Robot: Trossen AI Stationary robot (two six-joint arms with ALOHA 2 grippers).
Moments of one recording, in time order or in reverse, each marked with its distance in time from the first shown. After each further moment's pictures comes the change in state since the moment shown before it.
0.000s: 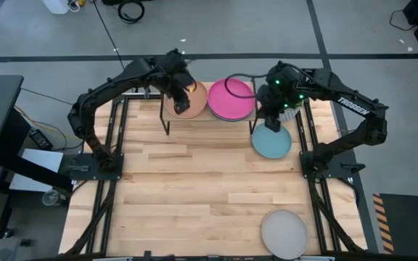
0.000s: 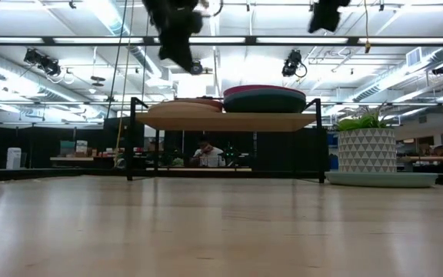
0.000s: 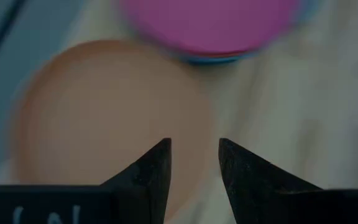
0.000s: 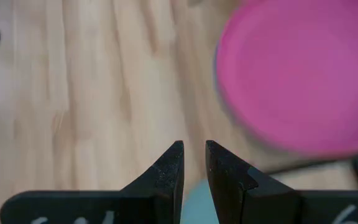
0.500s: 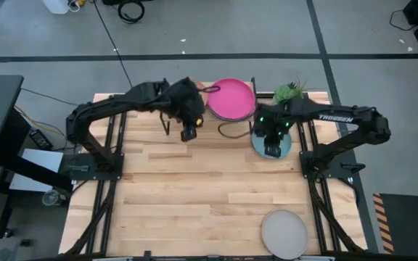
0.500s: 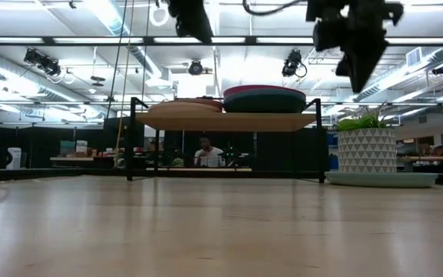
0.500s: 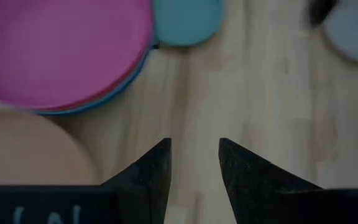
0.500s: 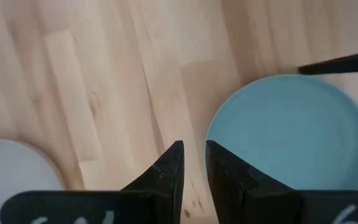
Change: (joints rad) left arm -0.284 -0.059 -0.070 0.137 -0.054 -0.042; right arm 0.137 -0.031 -0.468 0.048 0.041 0.097
